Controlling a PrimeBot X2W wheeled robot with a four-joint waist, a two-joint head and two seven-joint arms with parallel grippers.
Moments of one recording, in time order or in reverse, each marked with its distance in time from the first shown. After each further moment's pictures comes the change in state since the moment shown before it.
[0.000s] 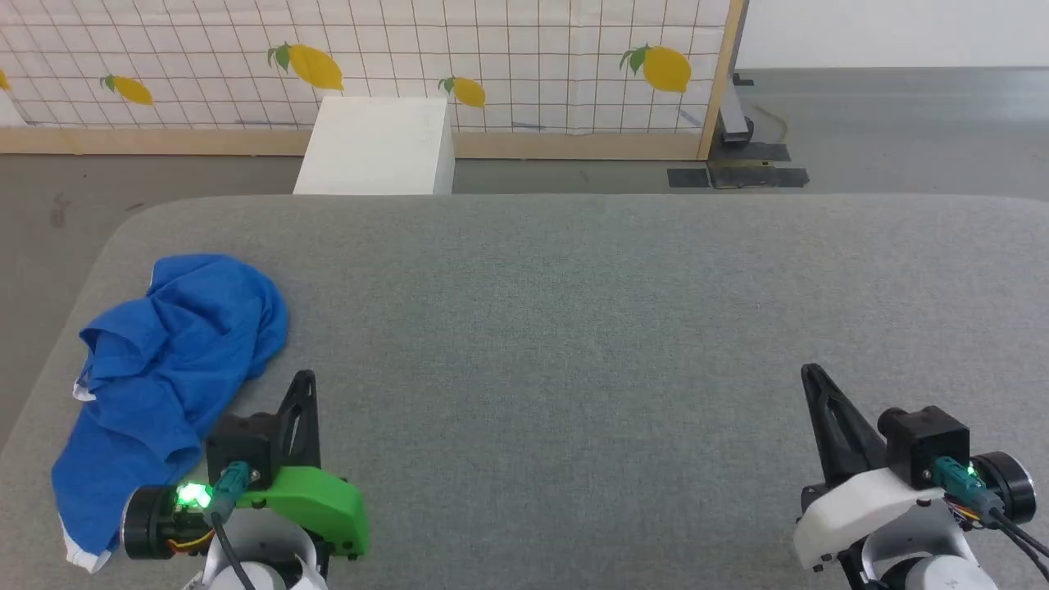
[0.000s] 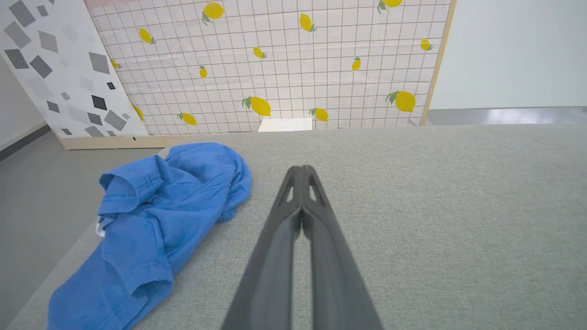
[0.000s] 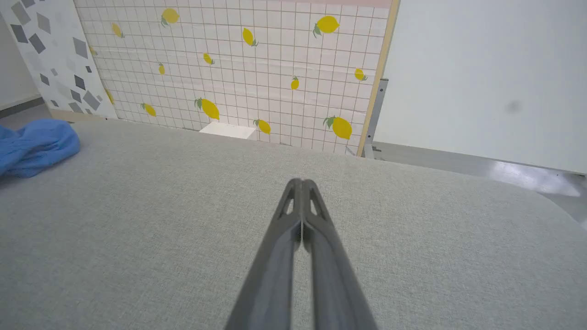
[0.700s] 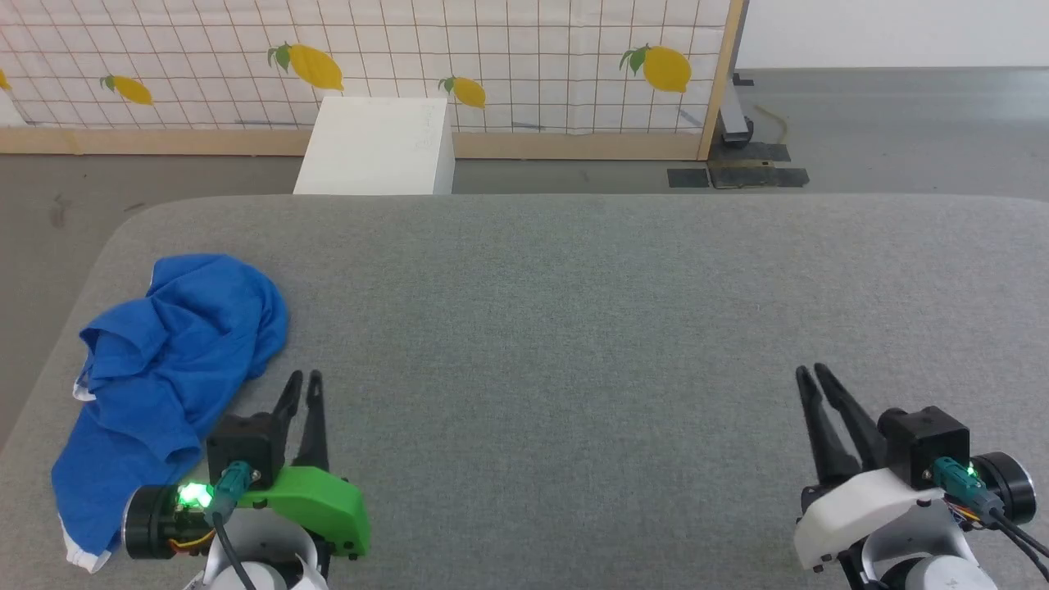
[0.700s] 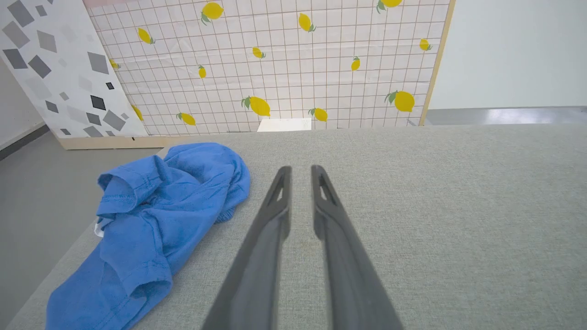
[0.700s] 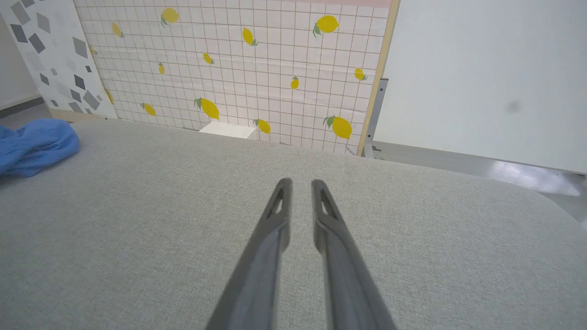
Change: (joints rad) left arm 0.000 0.000 -0.002 0.000 -0.001 0.000 0.000; right arm 0.001 0.000 0.000 0.001 0.000 0.000 0.000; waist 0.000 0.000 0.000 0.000
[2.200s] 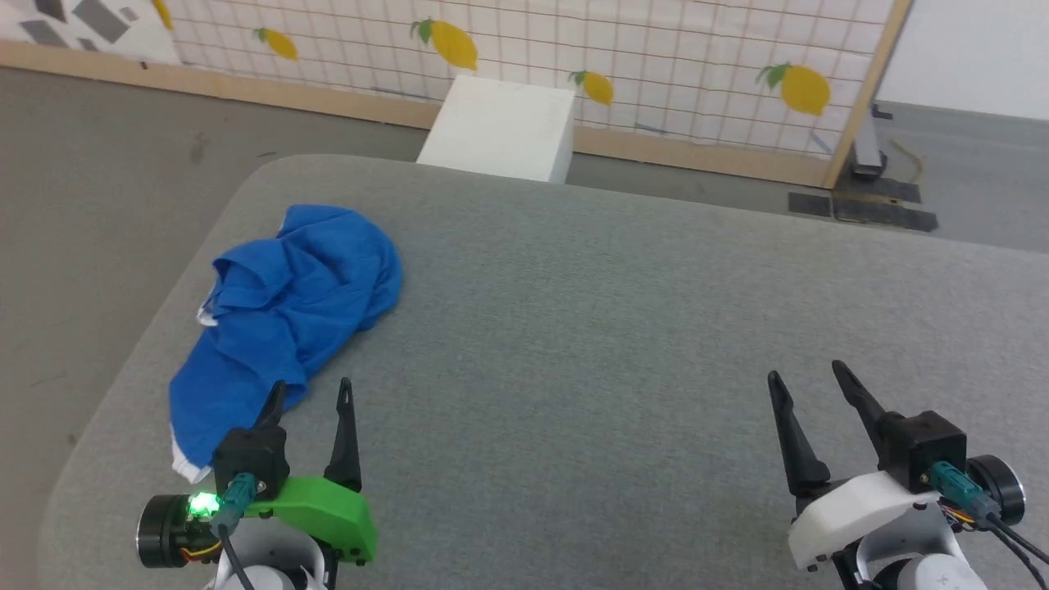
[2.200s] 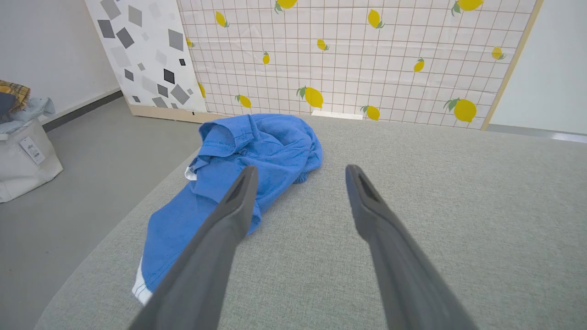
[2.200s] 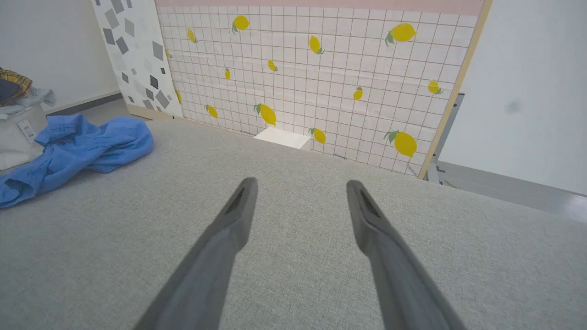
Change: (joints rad) left arm -0.011 0.019 -0.038 0.079 -0.053 0.034 -0.077; right arm -0.017 0.000 0.005 0.061 0.023 0.000 -0.062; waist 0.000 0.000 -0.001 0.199
